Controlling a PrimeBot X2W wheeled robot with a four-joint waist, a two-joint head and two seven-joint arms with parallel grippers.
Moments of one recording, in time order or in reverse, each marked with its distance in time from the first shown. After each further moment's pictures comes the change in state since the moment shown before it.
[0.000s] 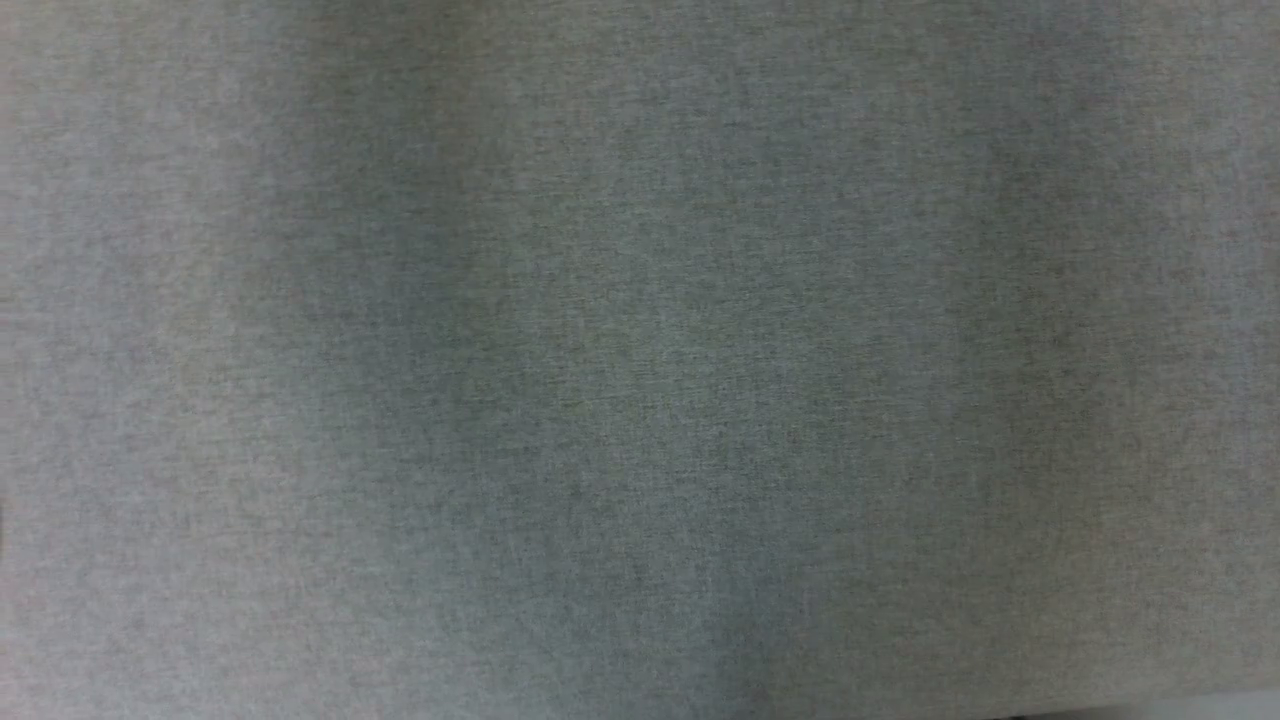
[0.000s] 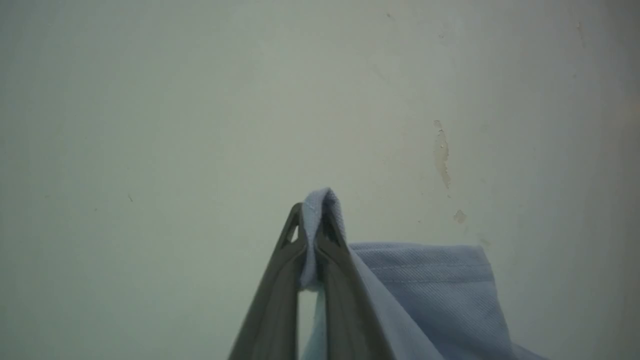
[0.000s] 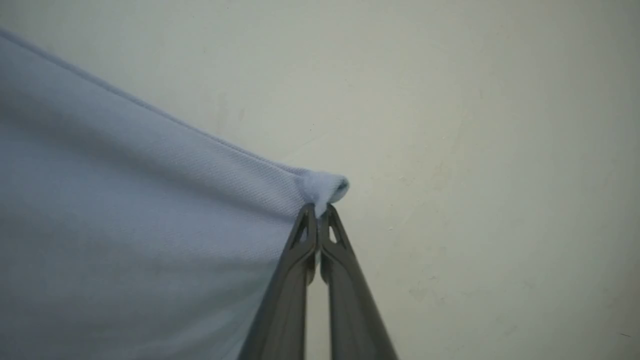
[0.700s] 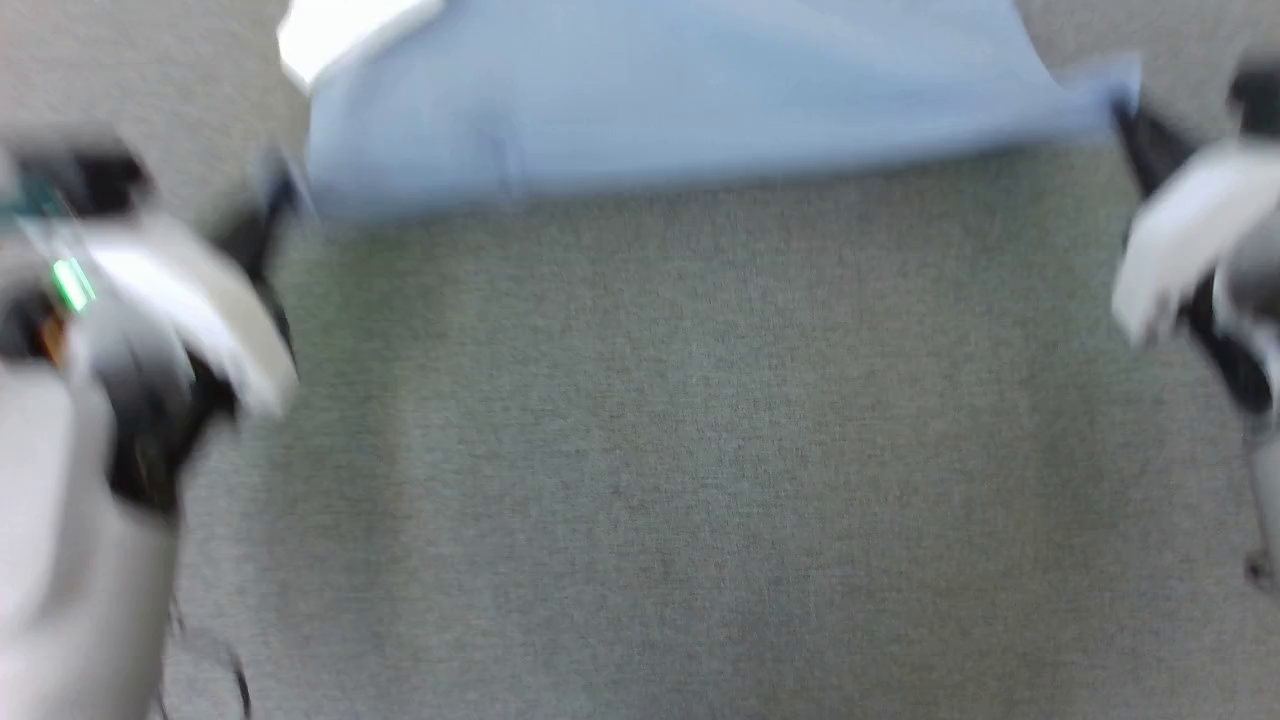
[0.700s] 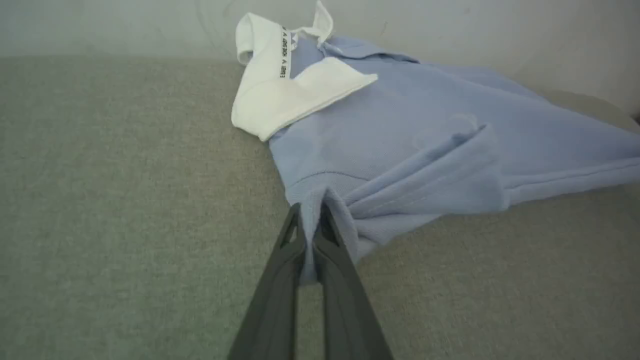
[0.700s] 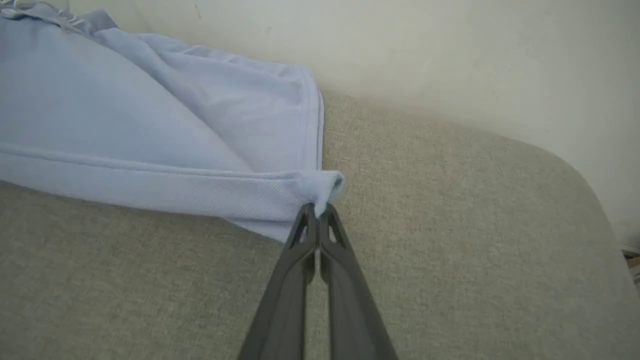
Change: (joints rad) left arm 1.084 0.096 -0.122 -0.114 -0.170 -0.104 0.407; right arm 0.828 -0.125 0.129 -0.053 0.322 0.000 0.060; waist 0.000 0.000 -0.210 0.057
